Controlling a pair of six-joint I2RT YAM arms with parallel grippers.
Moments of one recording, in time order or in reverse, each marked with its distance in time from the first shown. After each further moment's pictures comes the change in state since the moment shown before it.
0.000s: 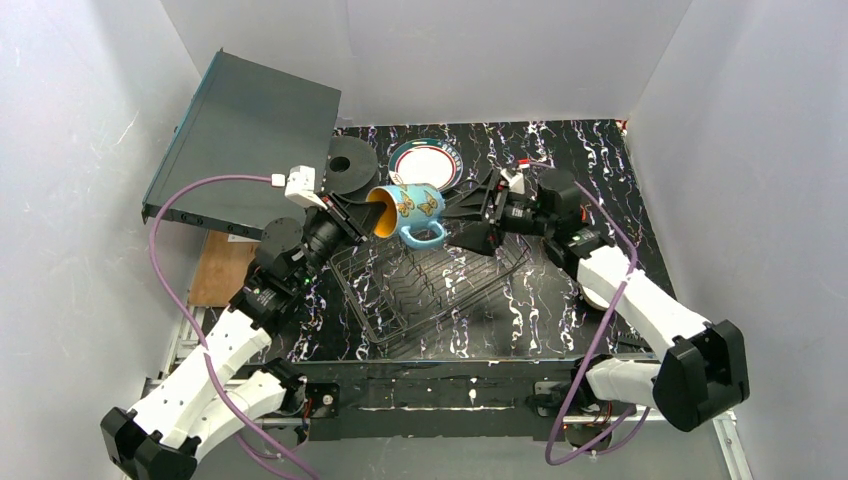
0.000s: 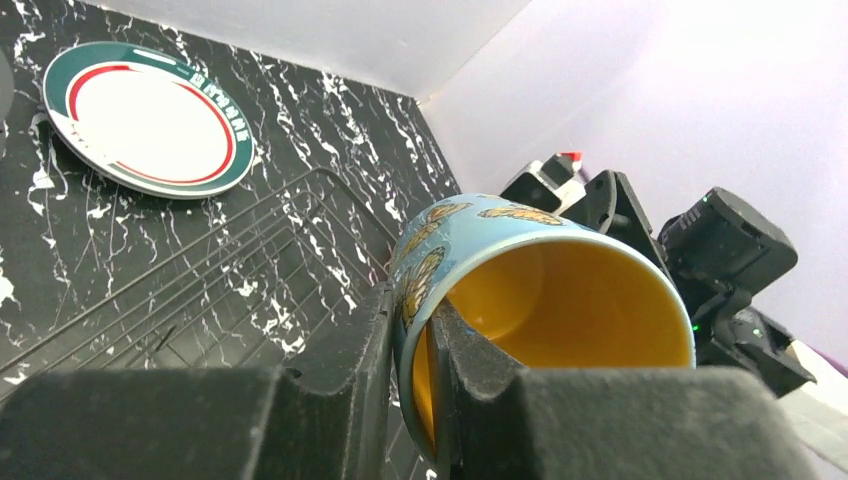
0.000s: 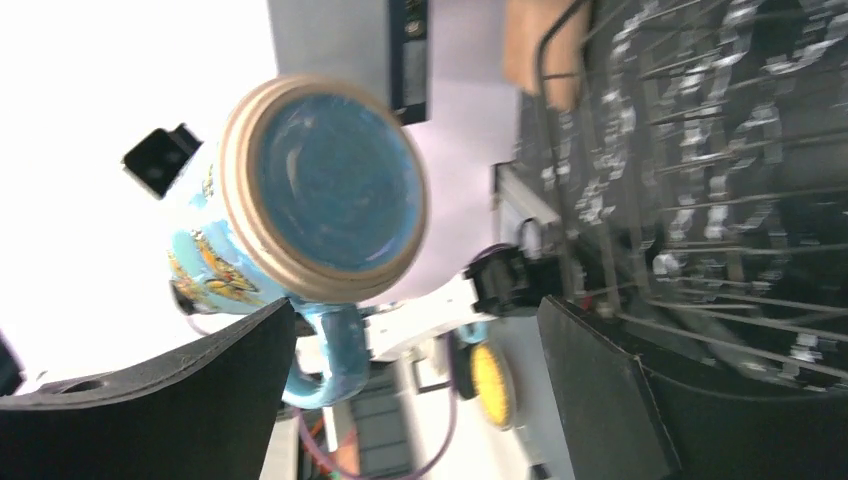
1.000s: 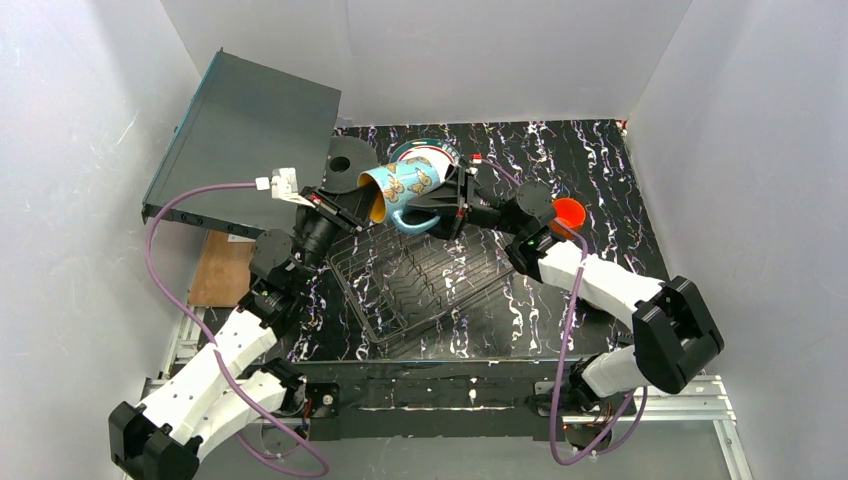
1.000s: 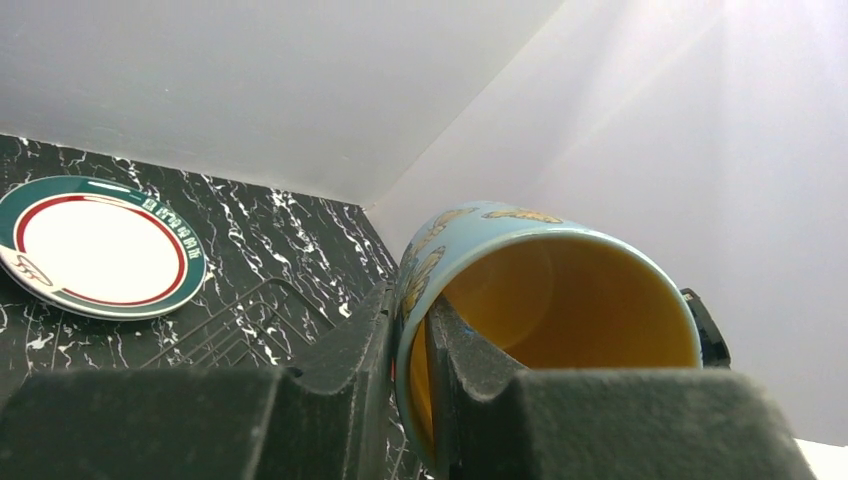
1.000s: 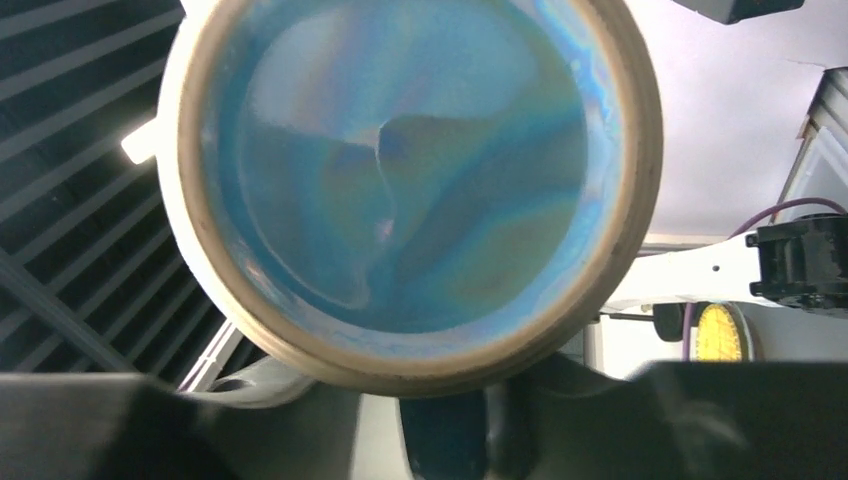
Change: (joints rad) left arm 0.024 0.010 -0.103 0.377 -0.016 -0.019; right arm 0.220 0.206 -0.004 0.853 0.011 0.720
